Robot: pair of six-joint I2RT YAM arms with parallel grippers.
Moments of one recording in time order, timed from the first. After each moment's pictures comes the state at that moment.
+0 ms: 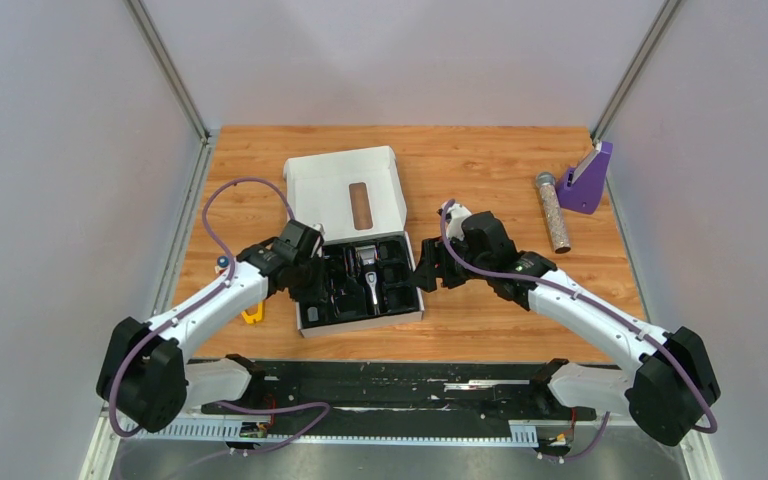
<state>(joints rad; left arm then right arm) -0.51 1.20 0.76 -0.67 0.06 -0.53 0.66 1.18 0.80 -0.29 -0.26 0.41</state>
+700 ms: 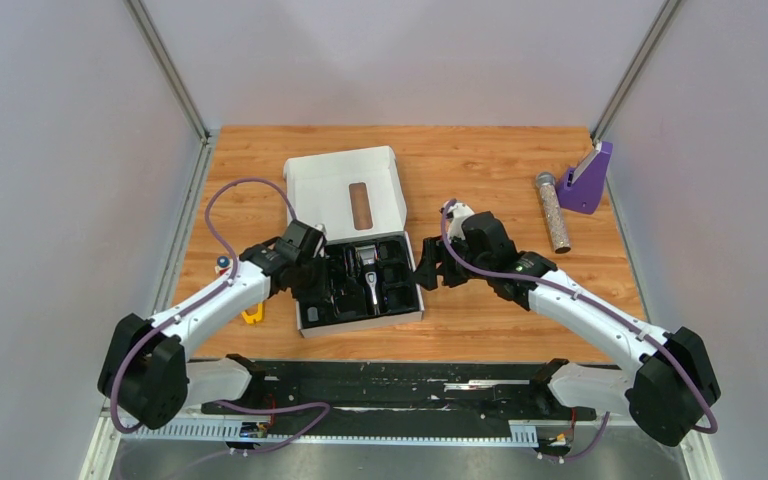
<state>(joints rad) -0.52 1.24 0.76 -0.65 0.06 -0.54 0.66 1.18 0.80 -0.29 -0.22 0.41</state>
